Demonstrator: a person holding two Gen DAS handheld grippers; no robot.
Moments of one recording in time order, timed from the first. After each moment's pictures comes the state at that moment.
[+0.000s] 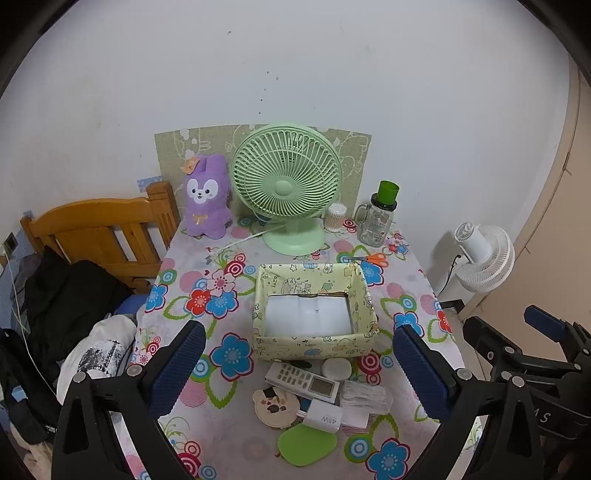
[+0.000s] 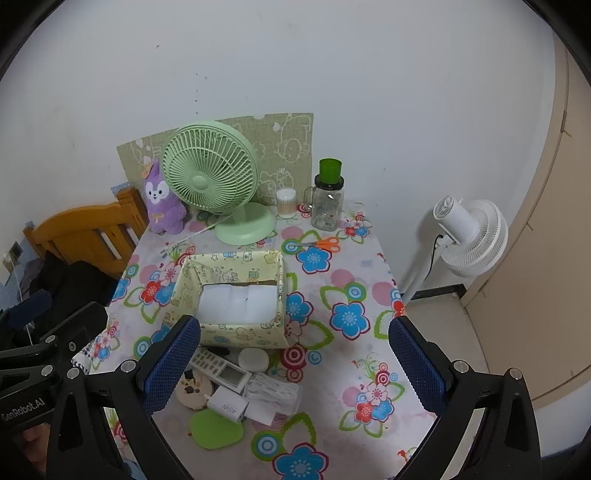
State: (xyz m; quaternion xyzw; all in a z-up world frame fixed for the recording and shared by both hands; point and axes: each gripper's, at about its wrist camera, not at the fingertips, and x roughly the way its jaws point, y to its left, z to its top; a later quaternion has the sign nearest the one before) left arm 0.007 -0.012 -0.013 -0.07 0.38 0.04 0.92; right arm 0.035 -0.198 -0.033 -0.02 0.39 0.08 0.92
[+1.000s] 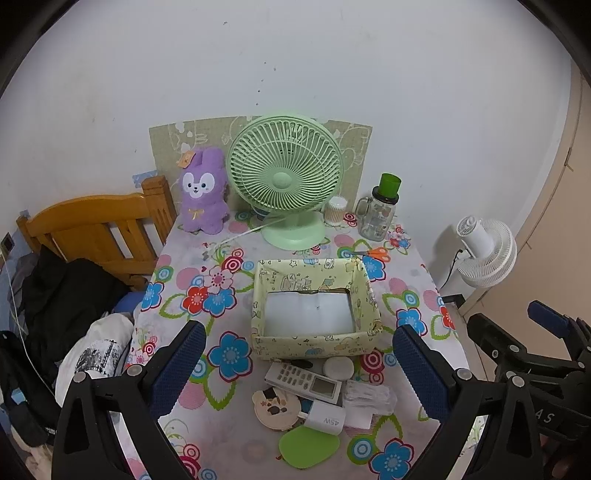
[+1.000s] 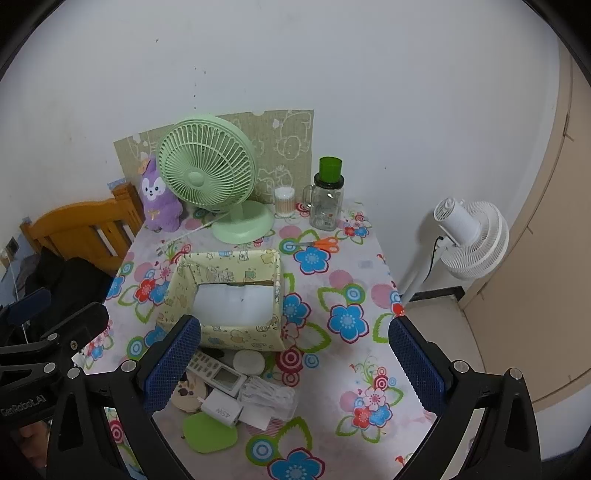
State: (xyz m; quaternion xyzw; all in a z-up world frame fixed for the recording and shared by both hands) left arm 0.019 -0.012 -0.026 -0.06 0.40 0.04 0.92; right arm 0.046 -0.195 -0.042 -0.03 0.39 0.08 0.92
